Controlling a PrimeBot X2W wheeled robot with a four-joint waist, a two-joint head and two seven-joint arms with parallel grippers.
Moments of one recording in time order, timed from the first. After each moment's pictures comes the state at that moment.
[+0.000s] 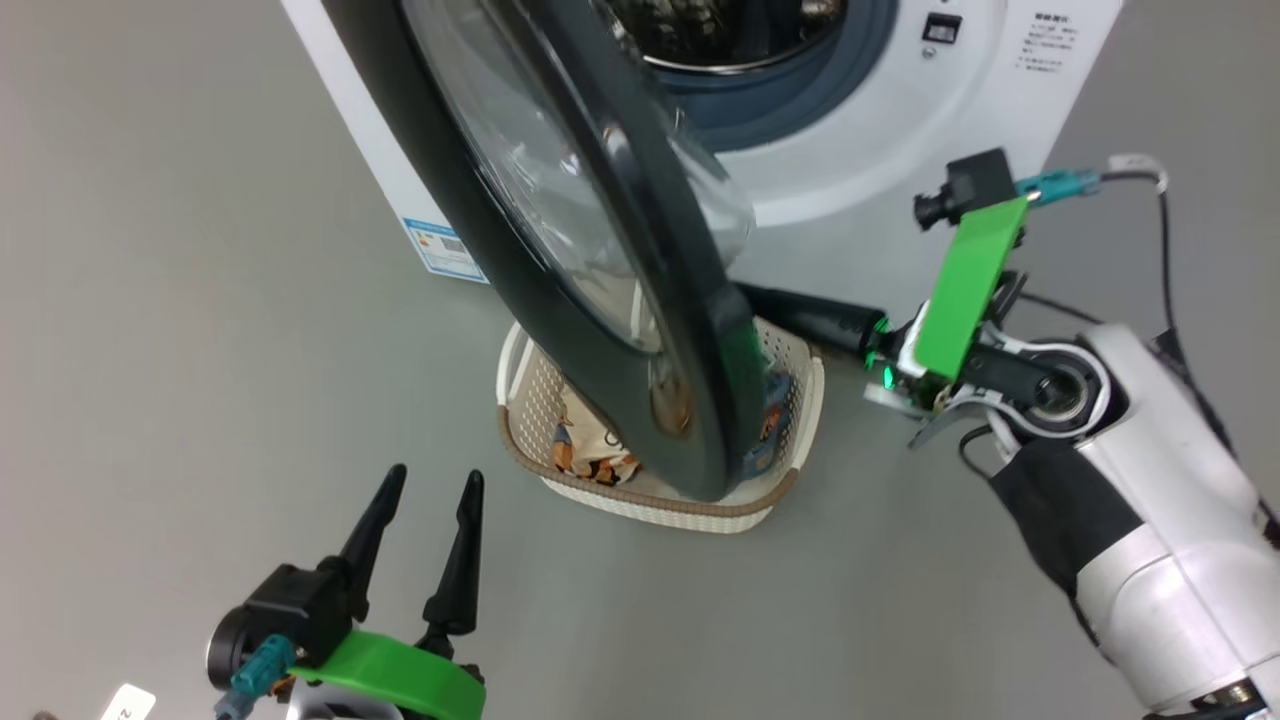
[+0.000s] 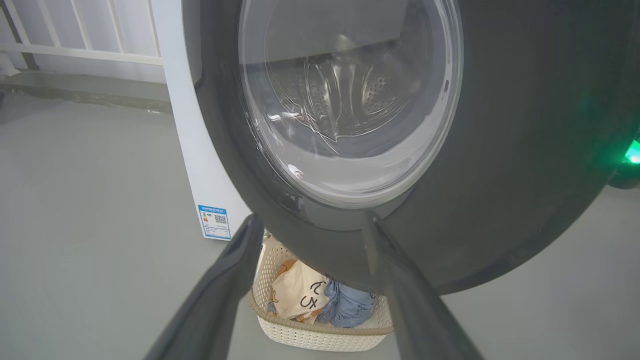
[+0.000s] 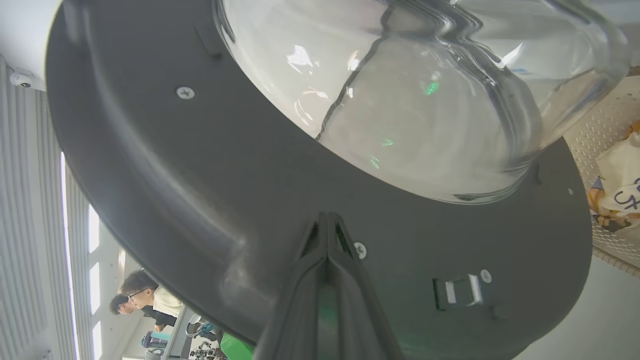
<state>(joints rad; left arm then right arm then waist) -0.14 0.03 -0.21 0.18 -0.29 -0.13 -0.26 -0.80 -0.24 0.42 0.49 1.62 0.13 0.72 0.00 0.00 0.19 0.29</state>
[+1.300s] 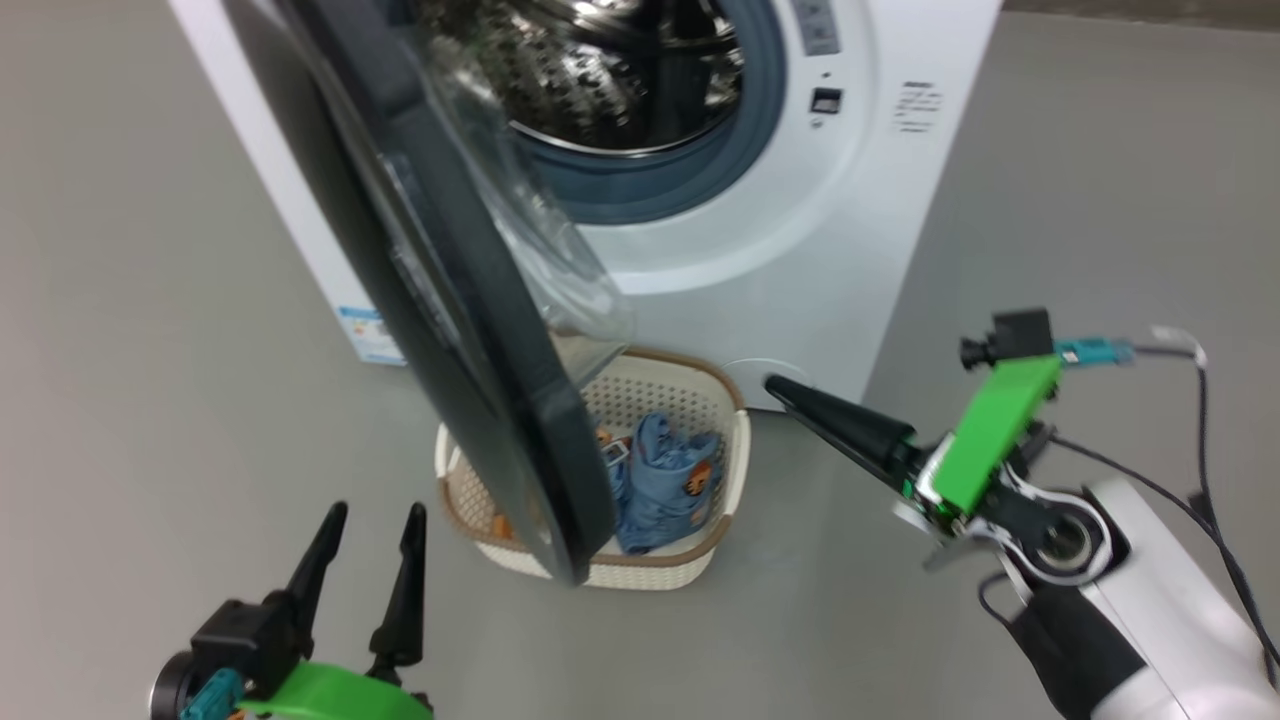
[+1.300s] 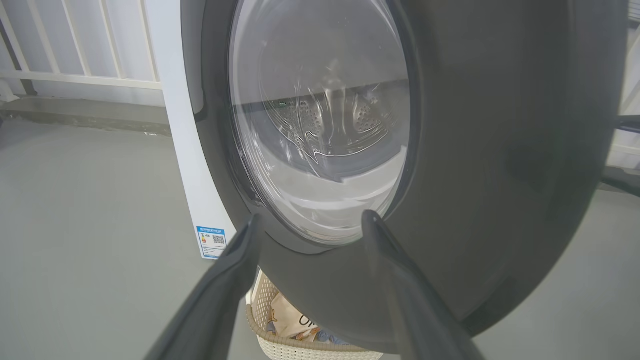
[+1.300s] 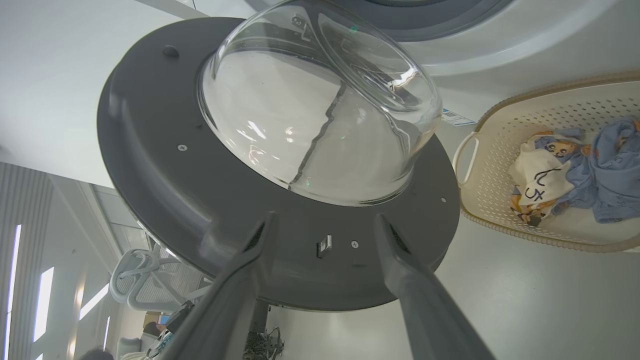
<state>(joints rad) -0.09 0.07 -0.16 0.18 -0.29 -0.13 -0.26 -0.55 -0.24 0.37 0.42 1.54 0.13 0.54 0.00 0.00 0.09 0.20</state>
